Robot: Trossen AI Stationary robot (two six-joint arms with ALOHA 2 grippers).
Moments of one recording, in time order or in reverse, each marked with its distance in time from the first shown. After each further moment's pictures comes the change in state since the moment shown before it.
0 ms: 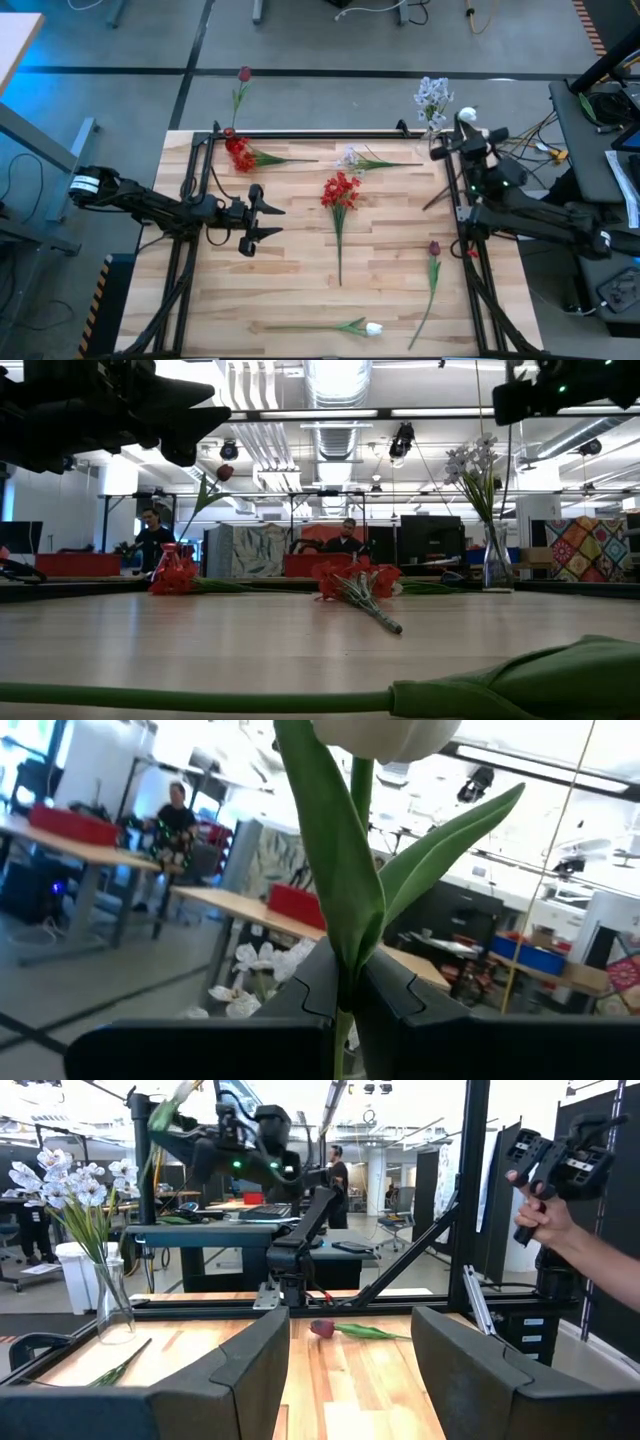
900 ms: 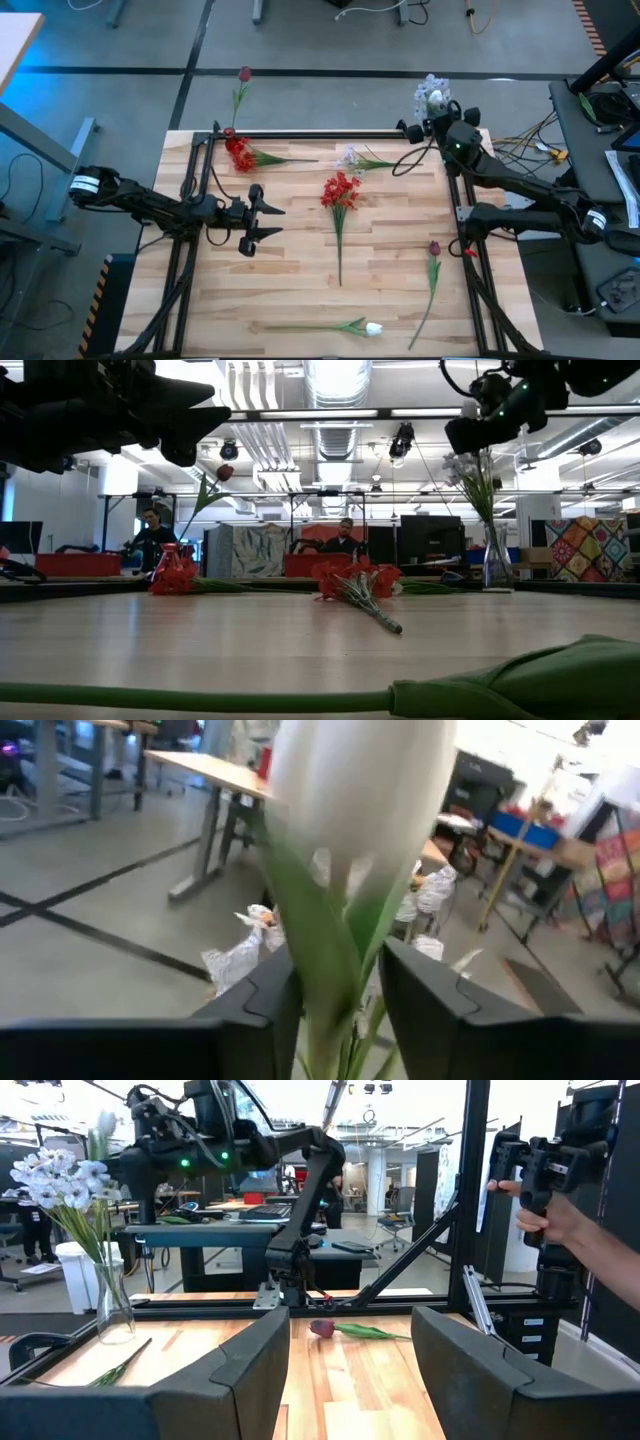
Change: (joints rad) left arm 0.000 0.000 0.000 0.000 0.000 -0.001; right arm -0.151 0.411 0.299 -0.377 0.053 0.400
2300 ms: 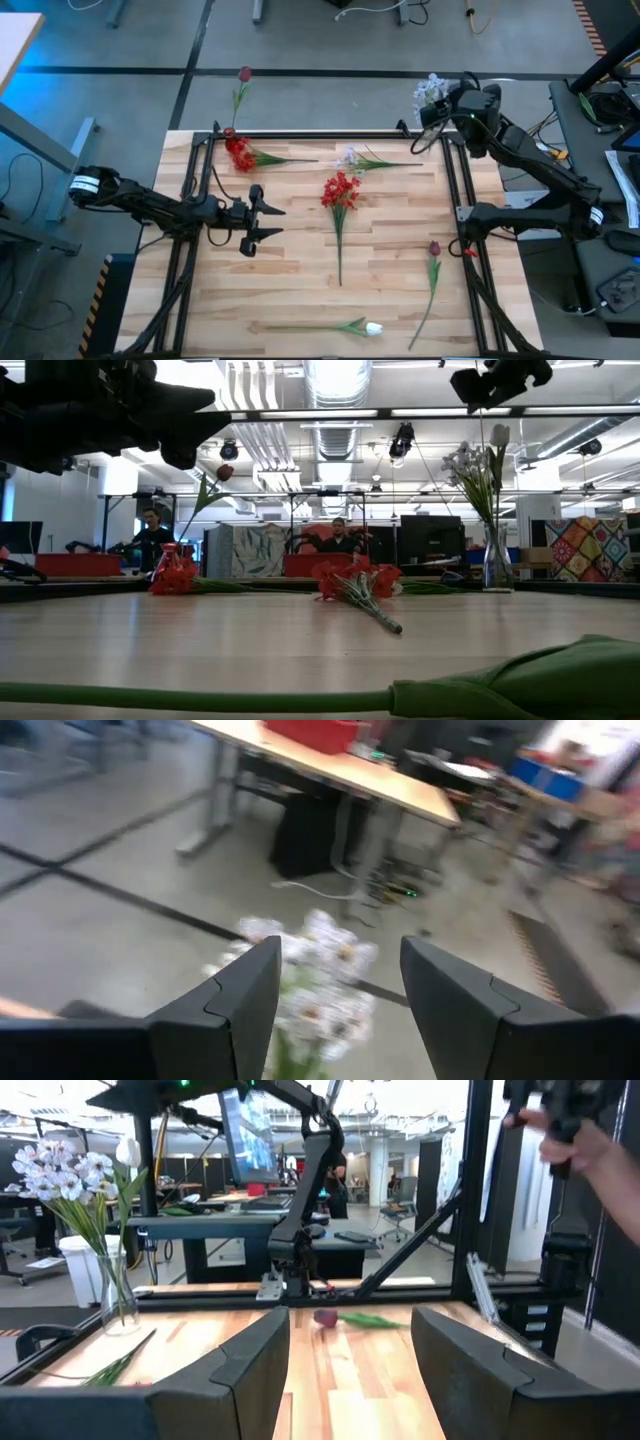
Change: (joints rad) left arm 0.000 0.000 0.000 -0.032 -0.004 0.018; right arm 0.001 0.051 0.511 -0.689 -0.049 0.175
